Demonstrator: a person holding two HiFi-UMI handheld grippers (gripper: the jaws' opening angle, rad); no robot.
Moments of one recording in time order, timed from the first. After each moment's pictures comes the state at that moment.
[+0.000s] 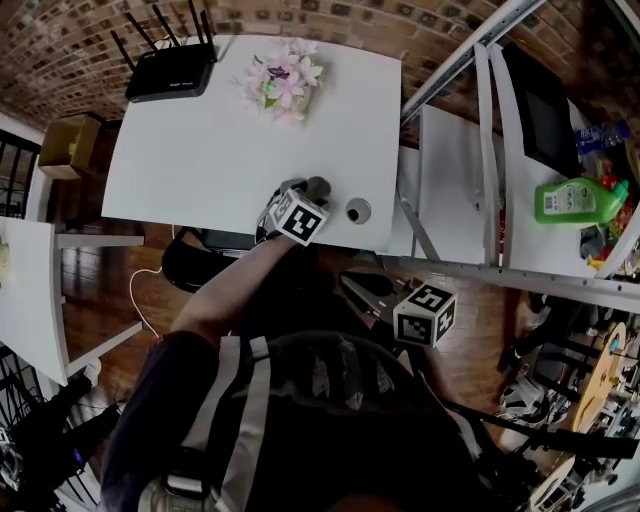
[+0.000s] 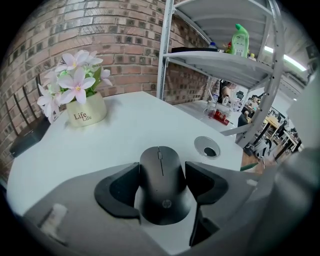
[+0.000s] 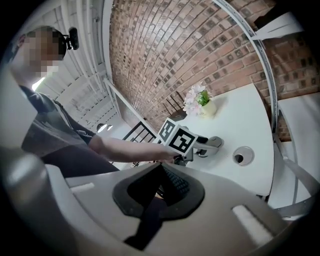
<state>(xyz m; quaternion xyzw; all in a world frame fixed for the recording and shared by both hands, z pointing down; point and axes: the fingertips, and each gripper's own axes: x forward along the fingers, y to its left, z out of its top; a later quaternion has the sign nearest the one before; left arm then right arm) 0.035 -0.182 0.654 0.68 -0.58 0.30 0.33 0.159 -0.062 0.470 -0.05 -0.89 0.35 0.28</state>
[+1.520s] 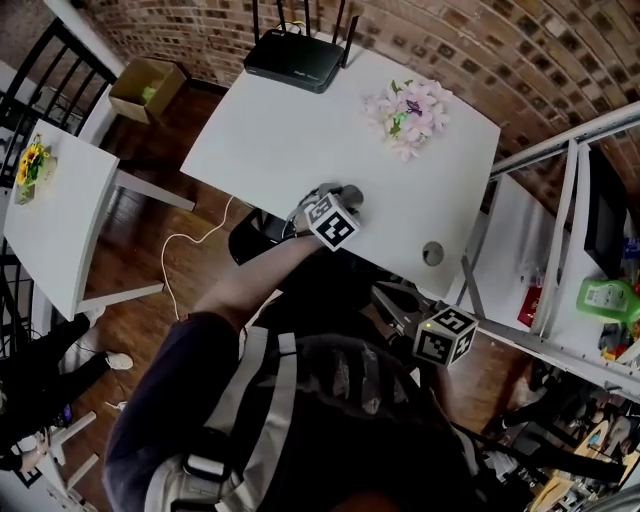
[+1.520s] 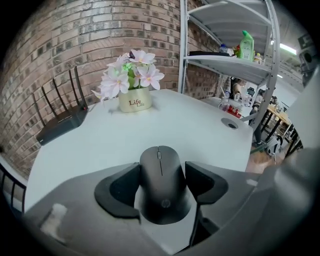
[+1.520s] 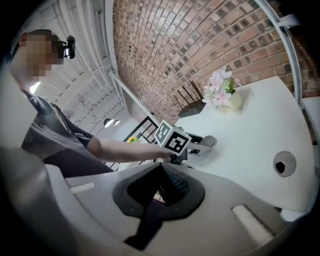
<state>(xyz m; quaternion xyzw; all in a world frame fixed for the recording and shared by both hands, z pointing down) -0.093 -0.094 0.655 0.64 -0.62 0.31 0.32 0.066 -0.005 0.473 -0.11 -0.89 0.33 0.29</state>
